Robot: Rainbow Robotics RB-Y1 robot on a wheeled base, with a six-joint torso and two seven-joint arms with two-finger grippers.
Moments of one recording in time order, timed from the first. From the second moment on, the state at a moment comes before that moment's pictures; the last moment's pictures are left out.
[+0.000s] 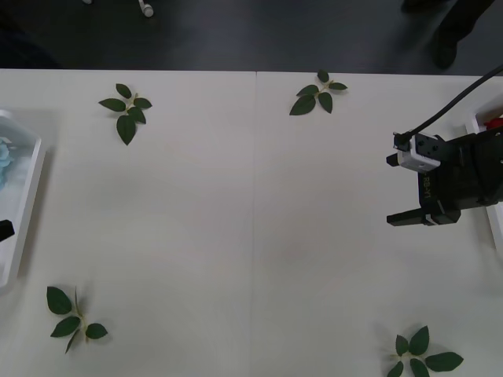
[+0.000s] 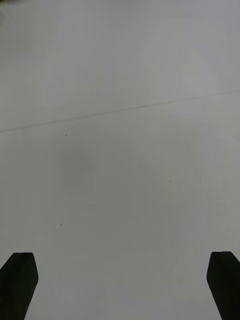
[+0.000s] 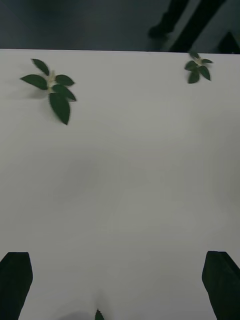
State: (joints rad) right arm -0.26 -0.82 -0.06 -1.97 -1.39 1.50 2.58; left arm 0.37 0.52 0.74 -2.15 1.57 1.30 -2.17
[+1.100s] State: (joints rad) right arm -0.26 -0.82 -0.06 -1.97 -1.39 1.50 2.58; left arm -0.27 0.52 0.60 -1.73 1.68 1.82 -2.67
